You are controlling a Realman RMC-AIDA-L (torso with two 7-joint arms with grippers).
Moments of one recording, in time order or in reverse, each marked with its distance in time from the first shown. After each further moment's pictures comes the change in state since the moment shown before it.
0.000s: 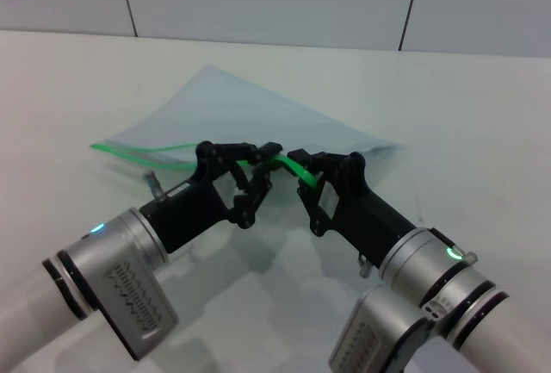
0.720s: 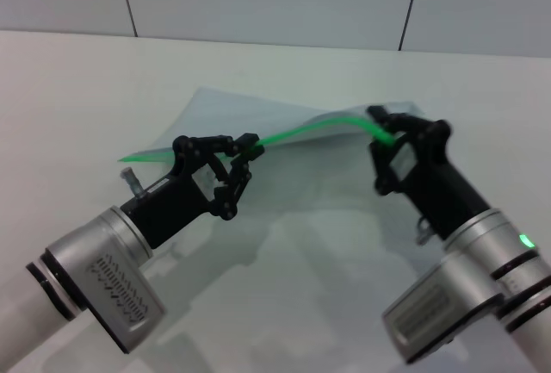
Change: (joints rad) left arm 0.031 0.007 -0.047 0.002 -0.014 0.003 -0.008; right arm -0.037 -0.003 0.013 0.124 0.055 -0.238 0.131
